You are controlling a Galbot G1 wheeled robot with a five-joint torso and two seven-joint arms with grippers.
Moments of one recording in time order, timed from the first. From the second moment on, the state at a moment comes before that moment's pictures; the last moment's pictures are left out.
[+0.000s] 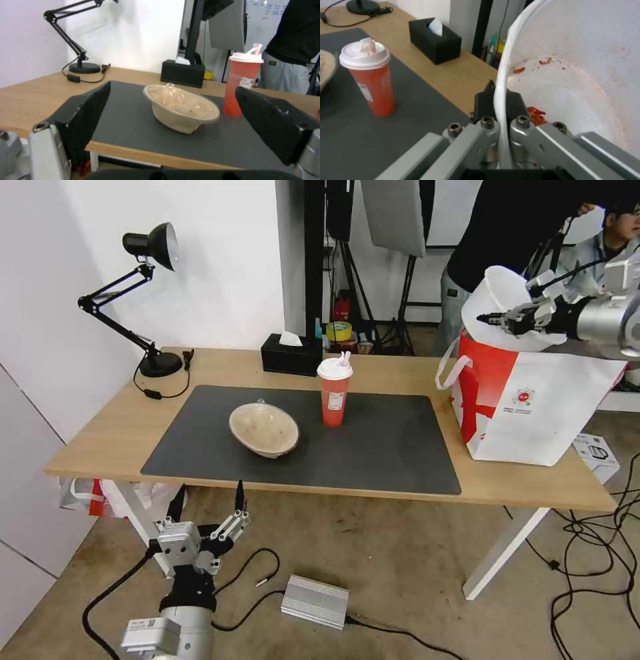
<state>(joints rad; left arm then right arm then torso) 1.85 -1.55 -0.41 -2.41 -0.02 -0.08 -0.13 0.04 0.51 -0.22 1.34 0.87 -0.54 -0.60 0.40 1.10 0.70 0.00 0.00</state>
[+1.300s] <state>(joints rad) 1.85 -1.54 -0.42 -2.41 -0.02 -0.08 -0.13 -0.17 0.51 -0.05 1.37 0.86 -0.54 -0.59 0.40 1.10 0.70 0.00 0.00</state>
